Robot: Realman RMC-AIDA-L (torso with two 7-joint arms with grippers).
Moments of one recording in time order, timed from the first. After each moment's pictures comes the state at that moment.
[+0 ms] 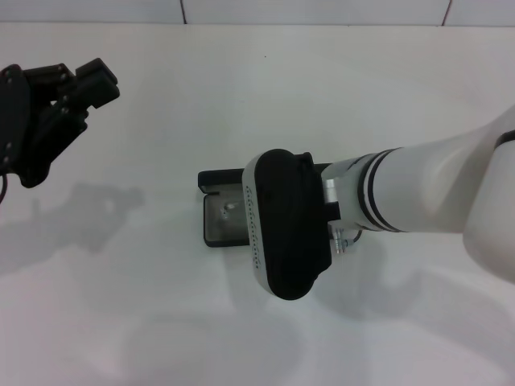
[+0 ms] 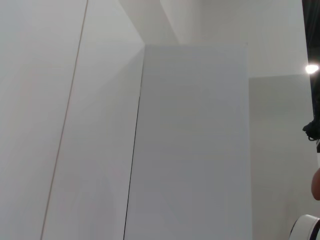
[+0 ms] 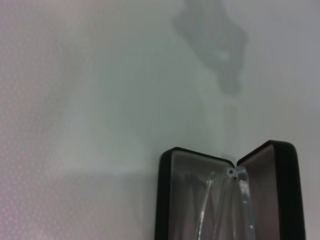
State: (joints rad) left arm -0.36 -1.85 1.28 0.38 0.90 1.95 -1.04; right arm 0.67 2.03 -2.30 -1.51 -2.83 -0.98 2.51
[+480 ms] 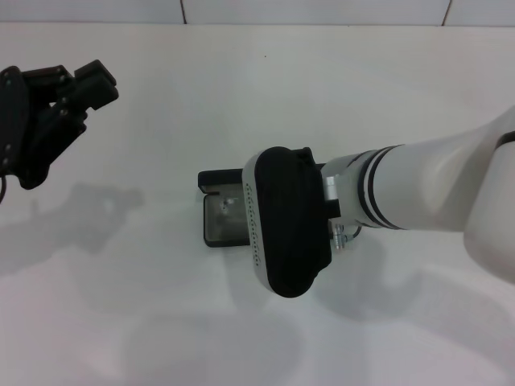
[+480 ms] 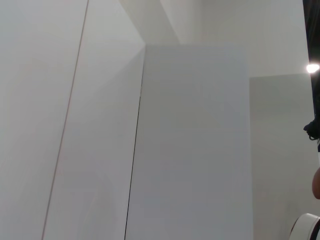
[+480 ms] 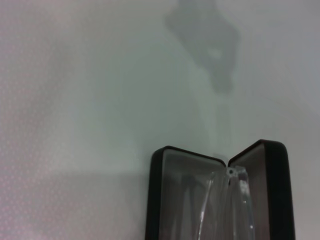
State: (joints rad) left arm -0.36 -1.85 1.28 0.38 0.90 1.95 -1.03; right arm 0.67 2.03 -2.30 -1.51 -2.85 -0.97 2.51
